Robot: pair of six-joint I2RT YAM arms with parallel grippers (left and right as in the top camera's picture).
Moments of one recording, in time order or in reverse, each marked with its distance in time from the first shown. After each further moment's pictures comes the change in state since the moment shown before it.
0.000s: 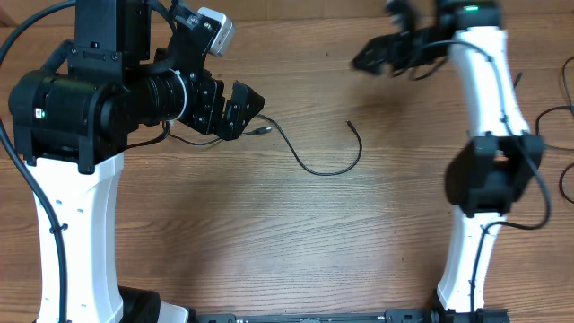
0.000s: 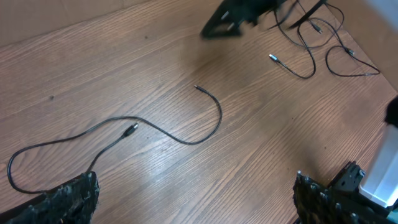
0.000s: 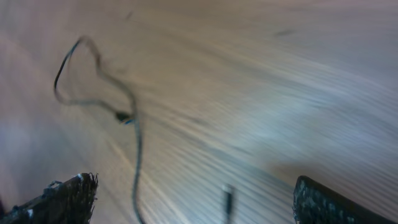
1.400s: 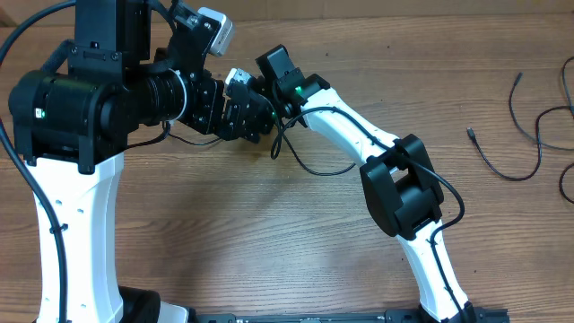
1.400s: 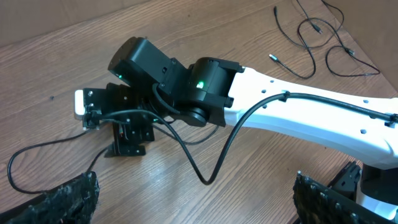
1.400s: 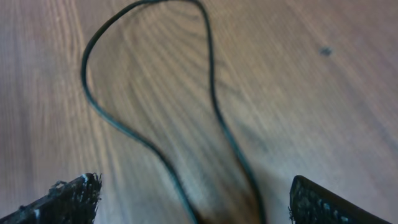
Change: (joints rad) left arm 0.000 0.000 0.000 0.000 0.000 0.000; right arm 0.548 0.046 -0.346 0.695 0.214 -0.129
